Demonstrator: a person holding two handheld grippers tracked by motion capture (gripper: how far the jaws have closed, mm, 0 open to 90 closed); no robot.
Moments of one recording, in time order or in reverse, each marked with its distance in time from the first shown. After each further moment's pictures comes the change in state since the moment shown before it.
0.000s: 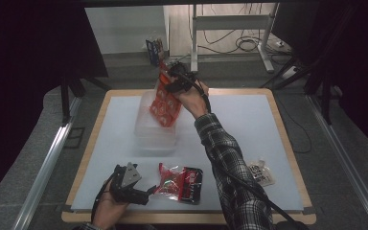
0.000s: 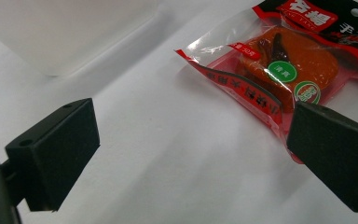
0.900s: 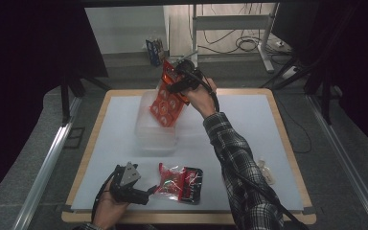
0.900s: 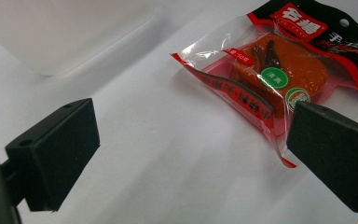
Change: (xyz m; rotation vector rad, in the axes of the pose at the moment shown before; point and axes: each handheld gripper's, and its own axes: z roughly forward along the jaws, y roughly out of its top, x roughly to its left) left arm 0.001 0.002 -0.002 -0.007 -0.027 -0.028; right arm -0.012 -0.002 -0.020 -0.029 -0.005 -0.045
